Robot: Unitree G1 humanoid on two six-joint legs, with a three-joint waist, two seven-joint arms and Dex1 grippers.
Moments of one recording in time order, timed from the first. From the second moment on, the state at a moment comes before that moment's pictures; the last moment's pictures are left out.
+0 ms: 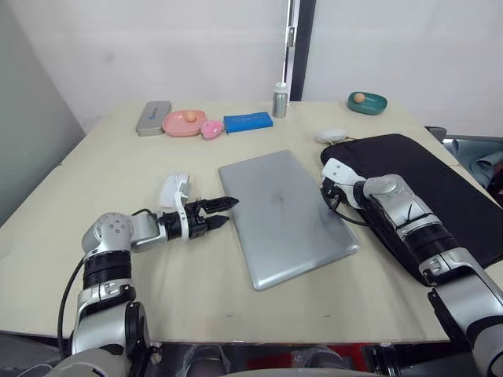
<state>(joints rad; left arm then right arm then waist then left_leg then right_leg) -0.59 0.33 0.48 0.37 -0.89 1.48 -0.45 -0.73 -0.57 0.29 0.45 -0.07 0.41 0.86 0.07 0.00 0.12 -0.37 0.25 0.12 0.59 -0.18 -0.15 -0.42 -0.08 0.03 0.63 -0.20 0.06</state>
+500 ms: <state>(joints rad) -0.53 0.33 0.49 0.26 -0.90 1.50 -0.46 -0.60 -0.55 0.23 0.21 0.02 0.56 0.98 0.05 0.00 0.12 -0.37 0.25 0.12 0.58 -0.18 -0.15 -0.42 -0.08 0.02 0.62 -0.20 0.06</state>
